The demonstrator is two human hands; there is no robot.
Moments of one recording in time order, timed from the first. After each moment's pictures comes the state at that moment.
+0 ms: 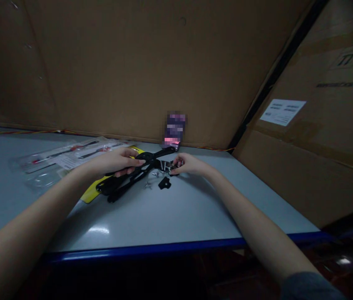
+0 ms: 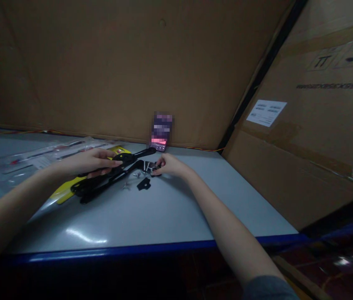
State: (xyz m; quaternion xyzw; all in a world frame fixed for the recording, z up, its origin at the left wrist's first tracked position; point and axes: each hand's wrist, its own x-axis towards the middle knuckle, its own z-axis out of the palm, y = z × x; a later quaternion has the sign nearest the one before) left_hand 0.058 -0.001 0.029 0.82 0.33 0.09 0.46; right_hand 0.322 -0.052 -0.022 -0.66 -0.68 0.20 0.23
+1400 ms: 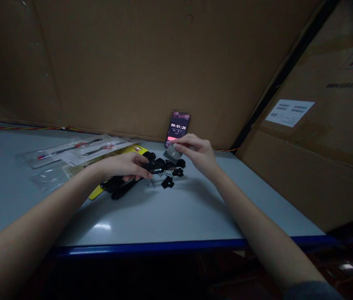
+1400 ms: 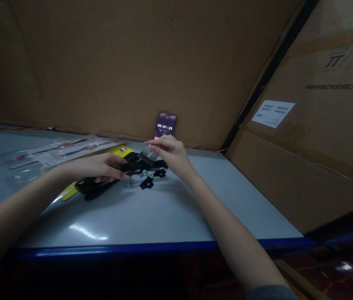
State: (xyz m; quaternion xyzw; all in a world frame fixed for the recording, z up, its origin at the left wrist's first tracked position) left_hand 0.065 -0.014 0.028 0.85 0.30 0.02 0.44; right_hand 0.288 -0.083 0.013 -0.47 -0.72 0.01 0.51
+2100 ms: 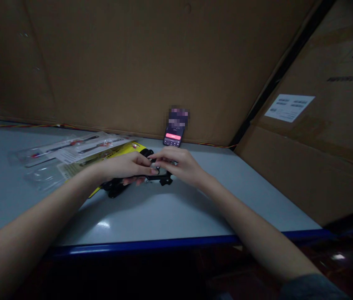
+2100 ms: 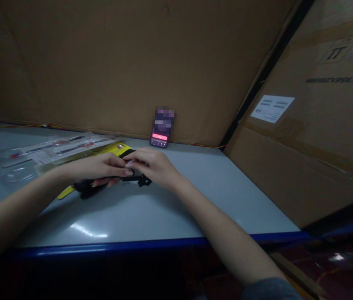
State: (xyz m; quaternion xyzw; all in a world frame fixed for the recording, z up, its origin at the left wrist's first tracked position) left_hand 0.069 -0.027 0.026 0.85 0.27 0.02 0.46; right_hand 0.255 -0.088 0.002 -0.41 -0.84 0.03 0.36
